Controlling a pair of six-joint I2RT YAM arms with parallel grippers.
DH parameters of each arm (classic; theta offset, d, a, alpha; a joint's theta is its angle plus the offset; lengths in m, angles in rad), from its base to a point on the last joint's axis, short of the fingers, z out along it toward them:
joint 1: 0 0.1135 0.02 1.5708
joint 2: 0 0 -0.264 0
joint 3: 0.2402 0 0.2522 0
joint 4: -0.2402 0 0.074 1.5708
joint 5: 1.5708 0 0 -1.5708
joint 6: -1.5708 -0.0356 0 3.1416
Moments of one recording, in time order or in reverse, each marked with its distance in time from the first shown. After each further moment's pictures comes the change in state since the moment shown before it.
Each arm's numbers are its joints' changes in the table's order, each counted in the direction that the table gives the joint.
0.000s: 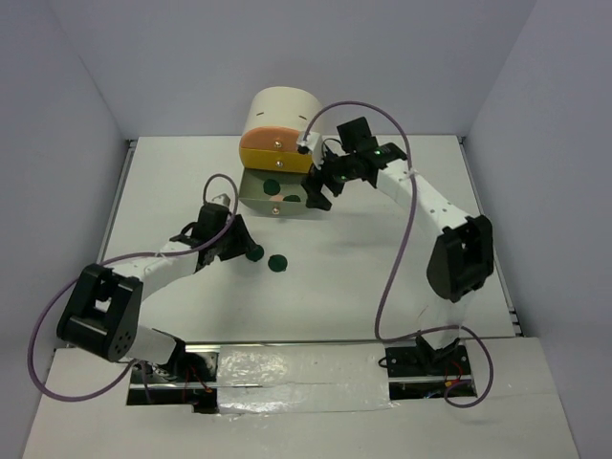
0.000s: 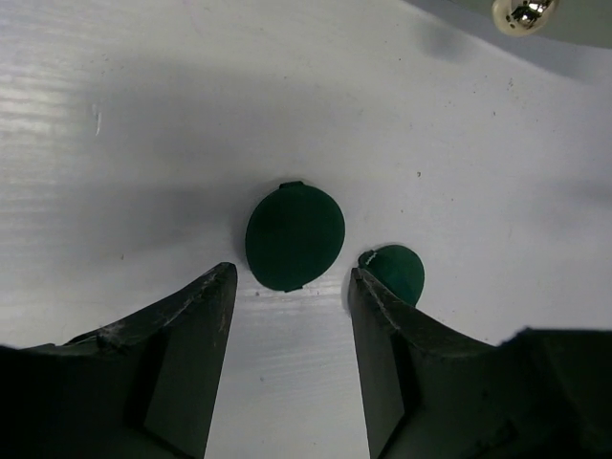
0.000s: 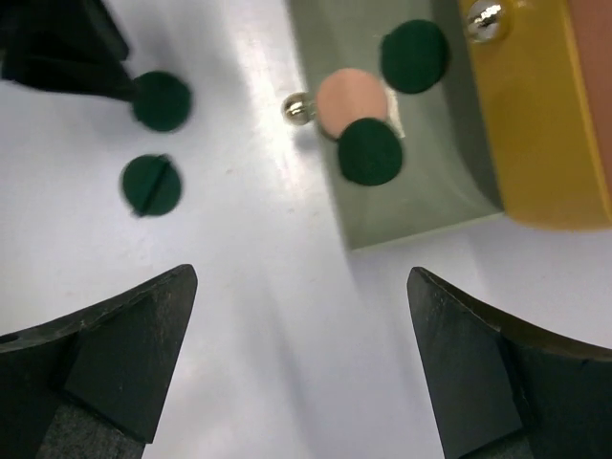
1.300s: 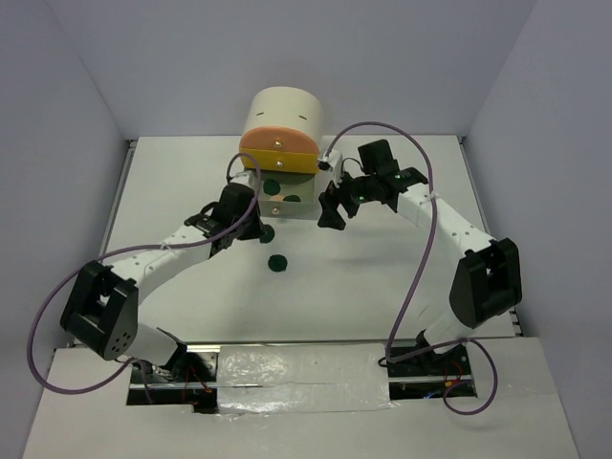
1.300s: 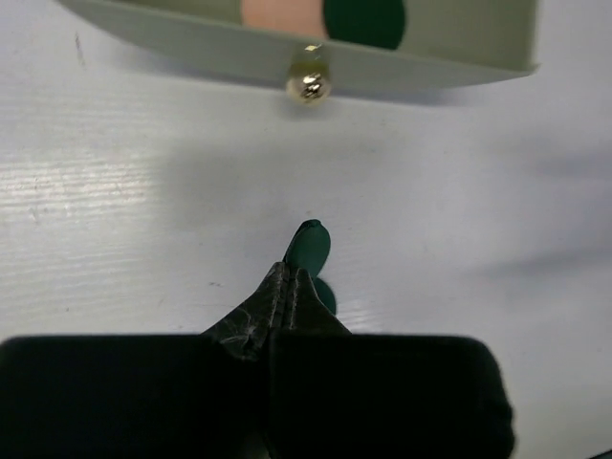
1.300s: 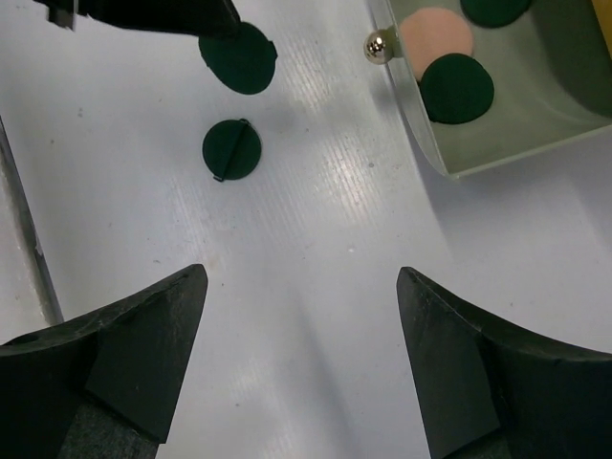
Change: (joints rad) left arm -0.180 -0.066 0.282 -0.179 -0.180 -0.097; right arm -0.068 0.276 -0.376 0.101 -0.140 -0.104
